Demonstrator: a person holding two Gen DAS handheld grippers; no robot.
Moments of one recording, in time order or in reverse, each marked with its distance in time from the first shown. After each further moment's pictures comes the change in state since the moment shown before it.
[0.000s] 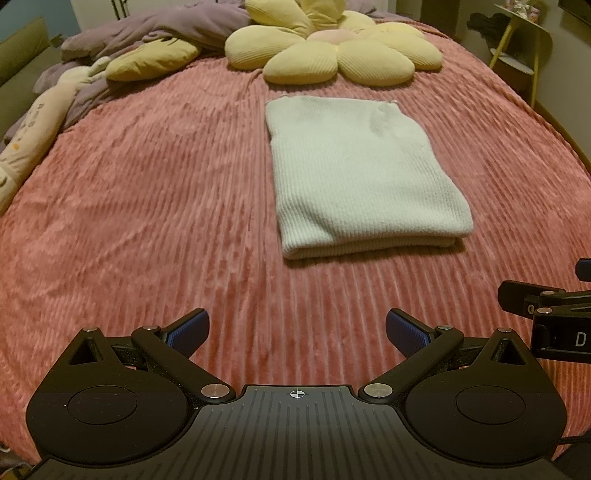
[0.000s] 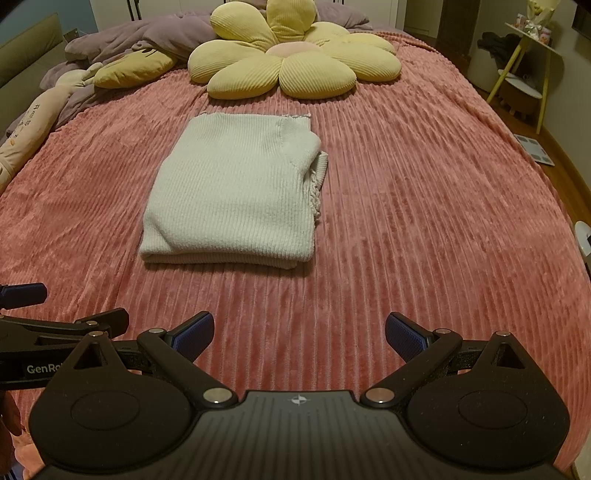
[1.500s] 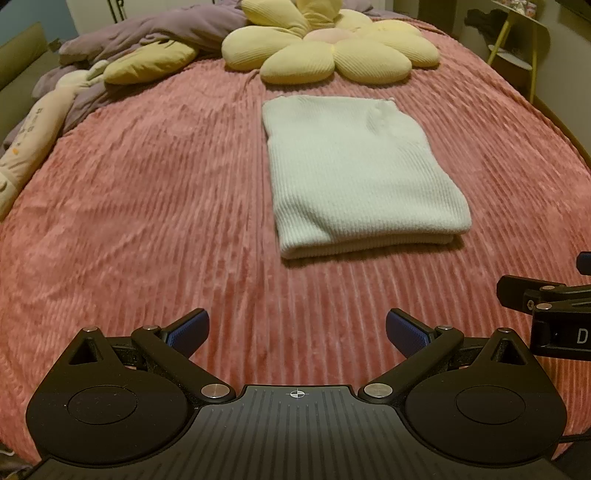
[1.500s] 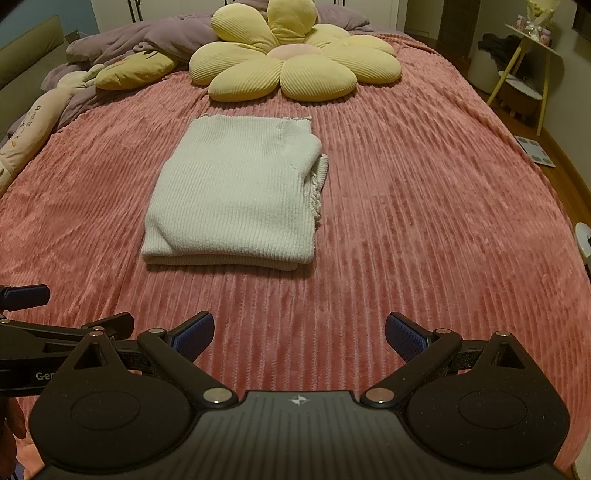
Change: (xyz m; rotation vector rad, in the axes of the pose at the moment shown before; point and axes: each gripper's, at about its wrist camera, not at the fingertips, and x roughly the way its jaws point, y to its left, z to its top) left arm 0.000 -0.003 -0.001 0.015 -0.001 0.005; right arm -0.003 -0.001 -0.001 0.002 -0.008 0.004
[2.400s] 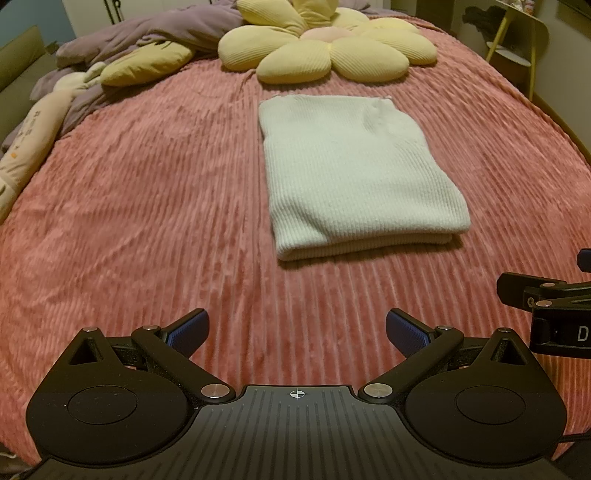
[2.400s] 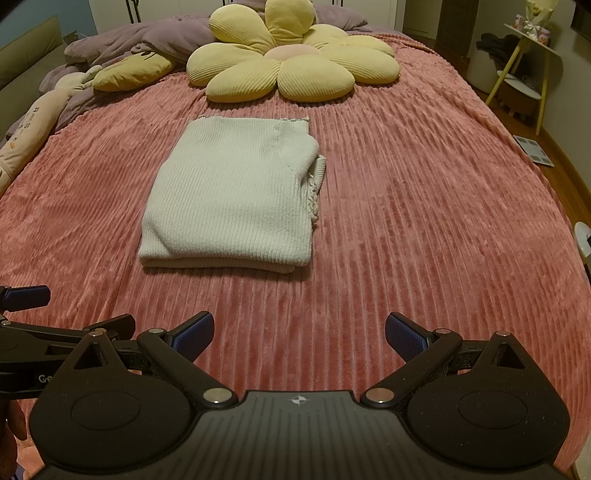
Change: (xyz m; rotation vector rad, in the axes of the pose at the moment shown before) left arm 0.002 -0.004 0.002 0.012 0.004 0.002; right arm 0.003 -0.003 0.002 0.001 0.000 -0.001
